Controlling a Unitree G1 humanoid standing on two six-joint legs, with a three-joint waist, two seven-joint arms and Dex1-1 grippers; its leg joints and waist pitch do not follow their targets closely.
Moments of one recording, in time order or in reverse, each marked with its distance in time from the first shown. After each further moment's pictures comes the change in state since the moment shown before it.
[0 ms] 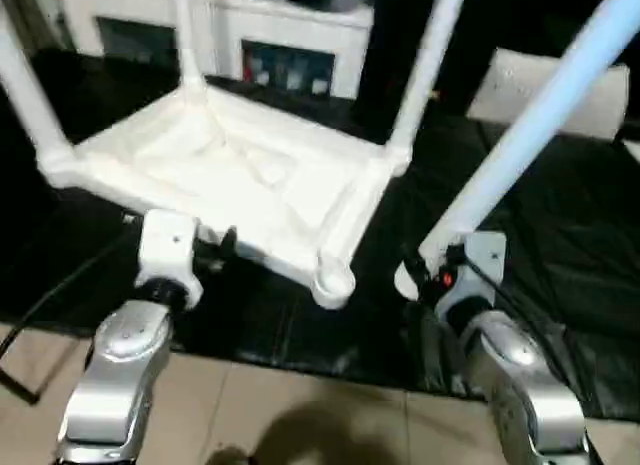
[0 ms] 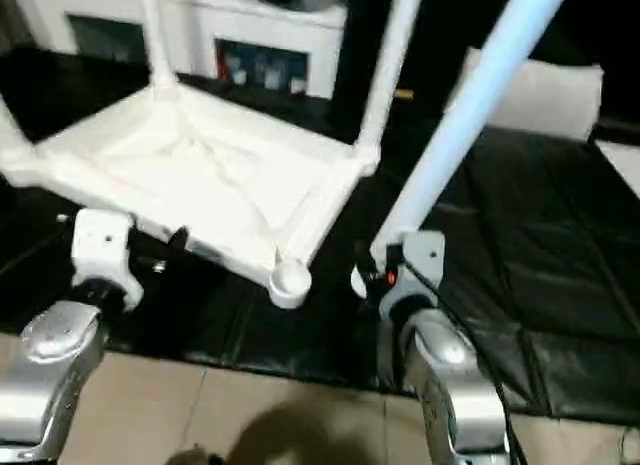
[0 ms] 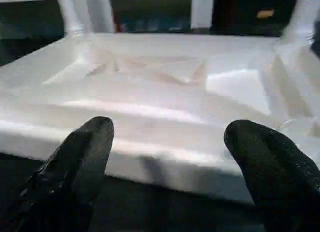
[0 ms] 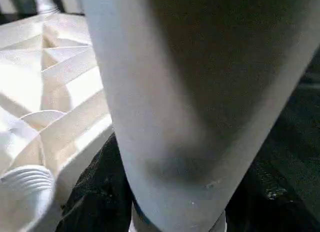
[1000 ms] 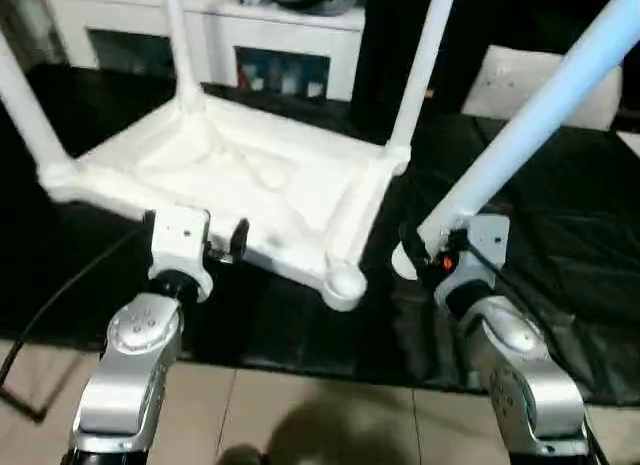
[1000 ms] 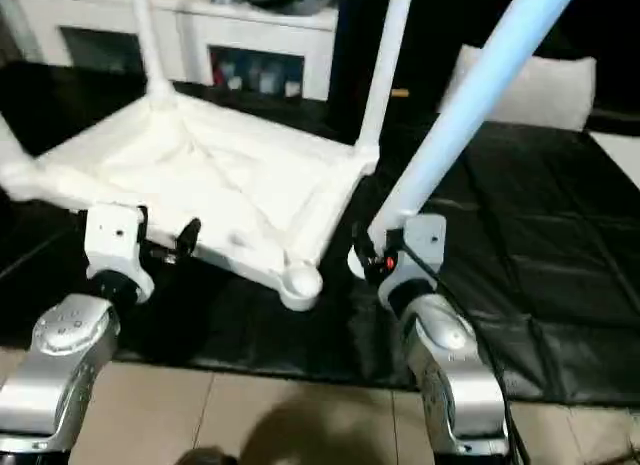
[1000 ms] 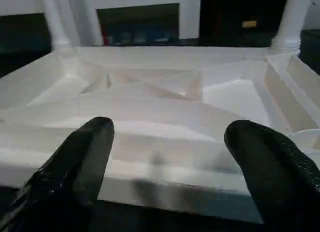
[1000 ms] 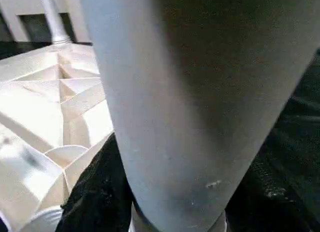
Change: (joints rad) left arm -0.028 -0.004 -0.010 0.026 0.020 -0.023 -0.024; right arm -0.061 0.004 0.008 0.020 0.006 -0.049 0.040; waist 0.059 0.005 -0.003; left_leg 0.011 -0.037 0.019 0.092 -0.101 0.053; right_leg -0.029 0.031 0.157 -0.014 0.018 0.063
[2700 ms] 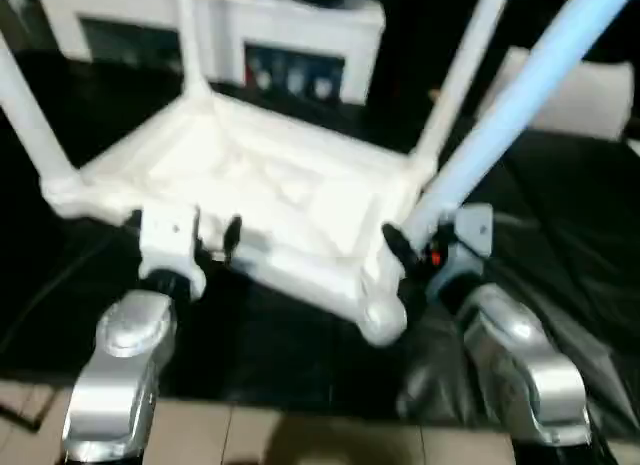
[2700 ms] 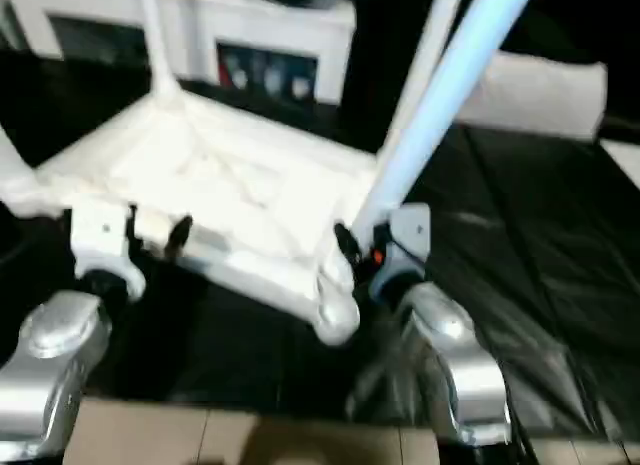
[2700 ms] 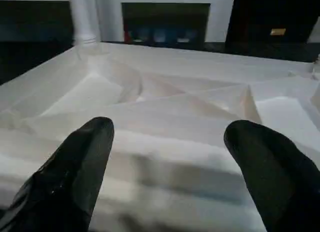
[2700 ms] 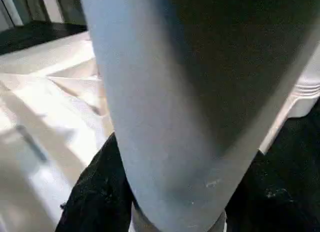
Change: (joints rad) left arm 0.004 -0.037 0.028 -0.075 -0.021 0.070 0.000; right arm -0.049 -0.071 0.027 -0.006 0.035 0.058 0.098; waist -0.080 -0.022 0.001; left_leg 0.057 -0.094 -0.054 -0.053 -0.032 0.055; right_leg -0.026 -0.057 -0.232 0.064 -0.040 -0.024
